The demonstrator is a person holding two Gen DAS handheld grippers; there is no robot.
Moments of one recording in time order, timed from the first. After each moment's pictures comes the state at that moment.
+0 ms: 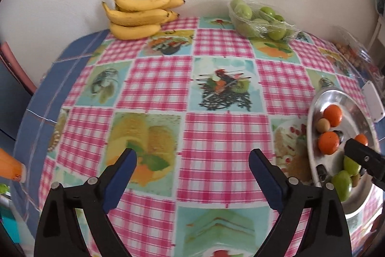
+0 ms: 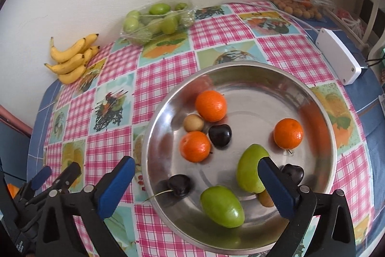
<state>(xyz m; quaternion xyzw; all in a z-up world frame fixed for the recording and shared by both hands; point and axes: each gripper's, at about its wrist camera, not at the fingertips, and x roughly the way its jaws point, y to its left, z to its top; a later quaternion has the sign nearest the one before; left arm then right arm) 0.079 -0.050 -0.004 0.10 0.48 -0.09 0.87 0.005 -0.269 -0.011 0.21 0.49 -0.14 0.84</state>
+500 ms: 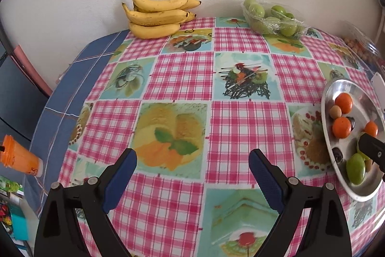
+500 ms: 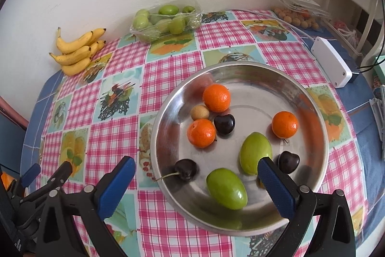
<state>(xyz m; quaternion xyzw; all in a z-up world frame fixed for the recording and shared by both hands) 0.055 -0.027 0.001 0.12 0.47 -0.06 0.87 -0.014 -0.242 0.000 0.18 0.48 -0.14 0.84</state>
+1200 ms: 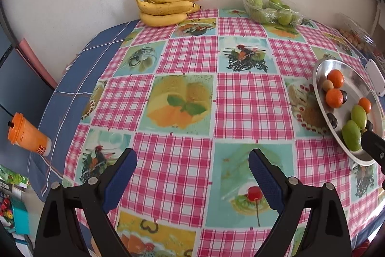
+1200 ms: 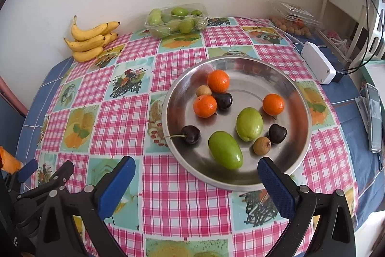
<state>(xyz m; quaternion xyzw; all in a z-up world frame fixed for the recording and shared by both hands) 0.002 -0.004 0.004 0.12 0.48 -0.05 0.87 -0.065 -0.205 0.013 0.14 0.47 -0.15 0.86</state>
